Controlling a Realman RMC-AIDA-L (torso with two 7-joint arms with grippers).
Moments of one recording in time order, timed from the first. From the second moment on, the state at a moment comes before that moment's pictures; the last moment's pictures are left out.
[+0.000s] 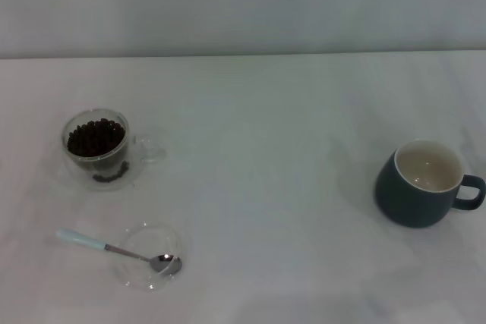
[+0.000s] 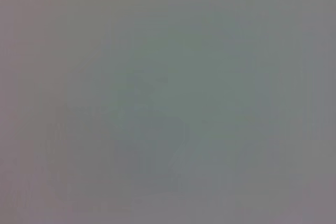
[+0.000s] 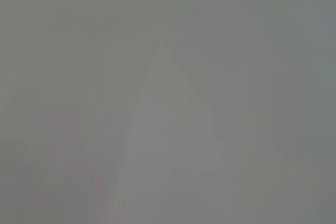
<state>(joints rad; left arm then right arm) -0.29 -2.08 0.52 0.20 0.90 1.46 -0.39 0.31 2.01 -0.82 0.05 -0.63 -1.80 0.10</state>
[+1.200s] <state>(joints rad) -0.28 -2.08 0.52 0.20 0.90 1.48 -0.39 0.31 2.01 -0.82 0.05 -0.64 -1.80 0.11</state>
